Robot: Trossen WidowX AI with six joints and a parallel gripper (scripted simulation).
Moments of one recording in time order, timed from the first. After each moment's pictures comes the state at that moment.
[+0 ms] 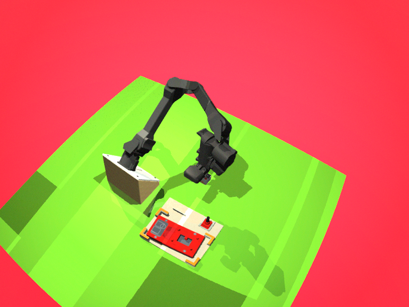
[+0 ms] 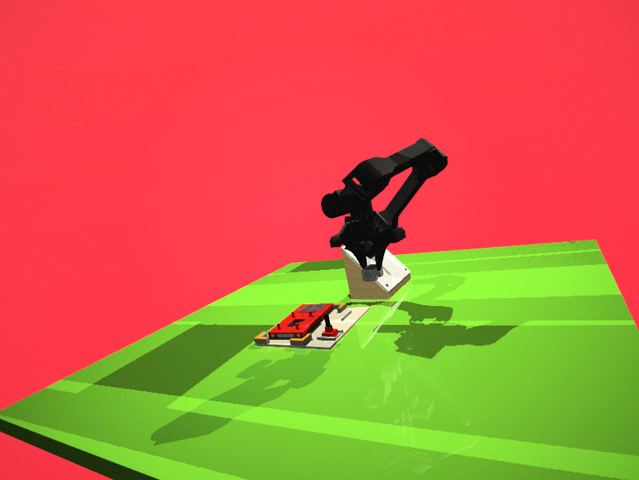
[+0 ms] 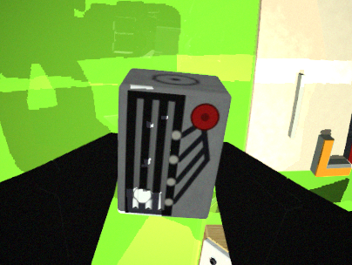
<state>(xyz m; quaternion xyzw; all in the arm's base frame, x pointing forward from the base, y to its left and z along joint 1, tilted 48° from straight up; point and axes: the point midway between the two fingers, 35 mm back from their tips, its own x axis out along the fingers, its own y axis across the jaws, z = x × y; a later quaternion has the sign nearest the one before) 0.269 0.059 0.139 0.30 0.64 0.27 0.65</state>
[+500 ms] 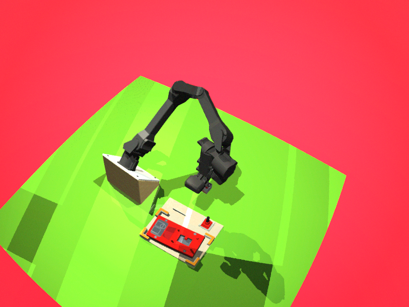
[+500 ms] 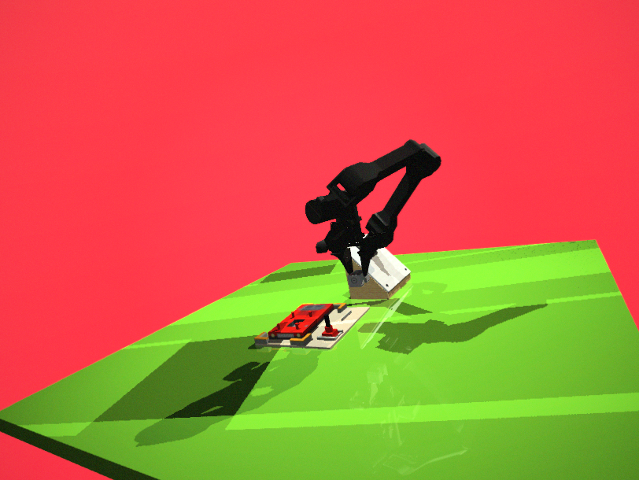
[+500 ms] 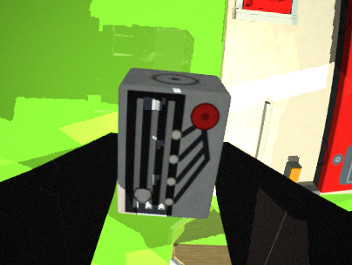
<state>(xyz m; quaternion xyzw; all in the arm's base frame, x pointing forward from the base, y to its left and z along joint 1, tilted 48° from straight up) 0.292 0.043 0.113 0.30 0.64 0.28 0.66</state>
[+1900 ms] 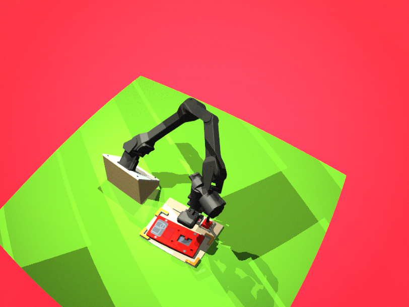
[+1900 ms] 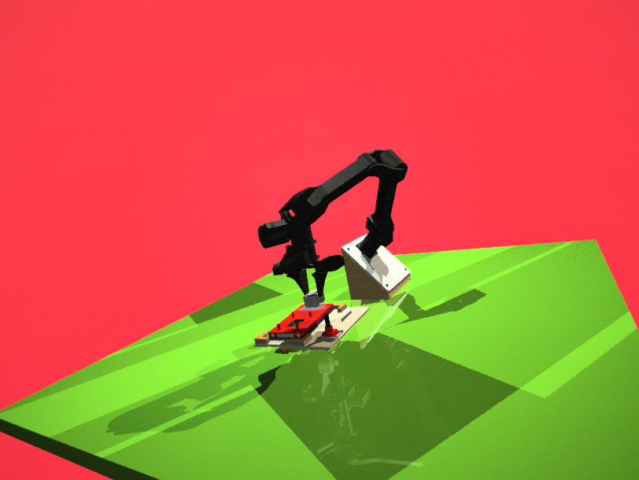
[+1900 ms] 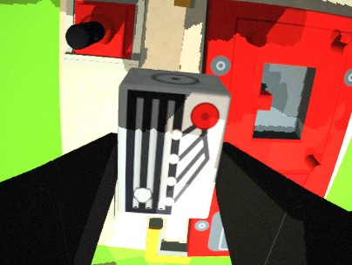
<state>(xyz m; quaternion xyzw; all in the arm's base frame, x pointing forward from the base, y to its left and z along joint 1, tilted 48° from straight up) 0.336 -0.009 0.003 0.27 0.62 0.30 0.67</state>
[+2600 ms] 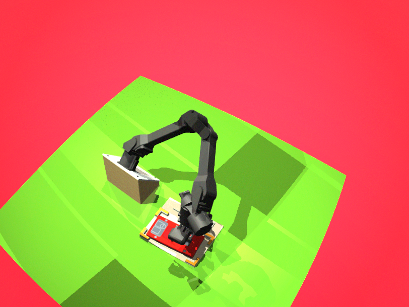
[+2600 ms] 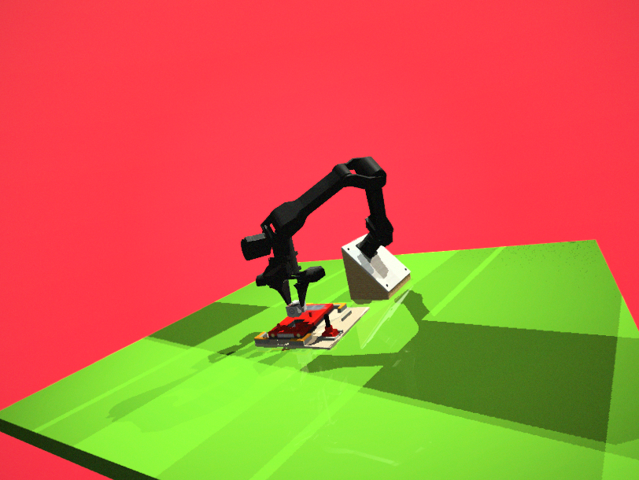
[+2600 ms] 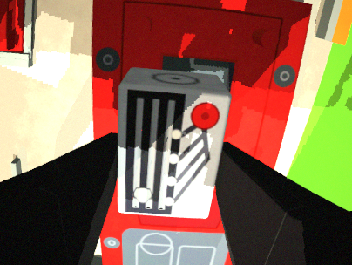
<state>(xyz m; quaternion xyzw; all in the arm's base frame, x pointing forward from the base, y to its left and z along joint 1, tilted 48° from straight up) 0.341 -0.032 -0.061 0.25 0.61 0.32 0.68</state>
